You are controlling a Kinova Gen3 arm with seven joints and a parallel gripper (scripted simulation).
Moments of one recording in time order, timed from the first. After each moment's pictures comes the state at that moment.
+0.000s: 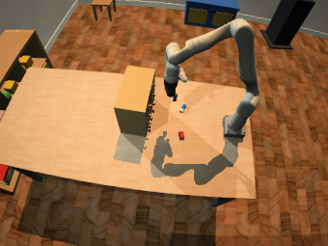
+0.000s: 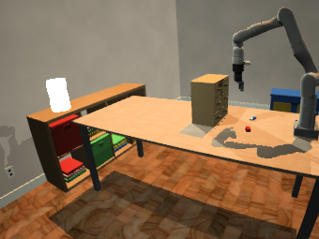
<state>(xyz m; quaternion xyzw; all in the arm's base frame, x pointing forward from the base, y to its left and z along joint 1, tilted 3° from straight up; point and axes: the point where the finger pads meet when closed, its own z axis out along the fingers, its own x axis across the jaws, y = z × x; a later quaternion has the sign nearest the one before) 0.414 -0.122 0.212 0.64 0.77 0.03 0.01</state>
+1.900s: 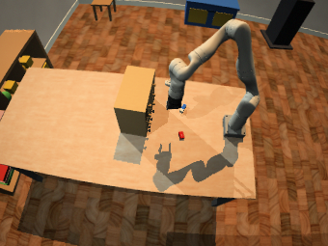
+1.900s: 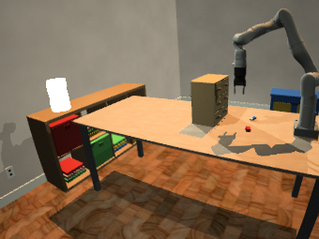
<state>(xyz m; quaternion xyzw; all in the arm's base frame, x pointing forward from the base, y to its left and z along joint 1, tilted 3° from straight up) 0.427 -0.051 0.206 -0.03 1.00 0.01 0.02</state>
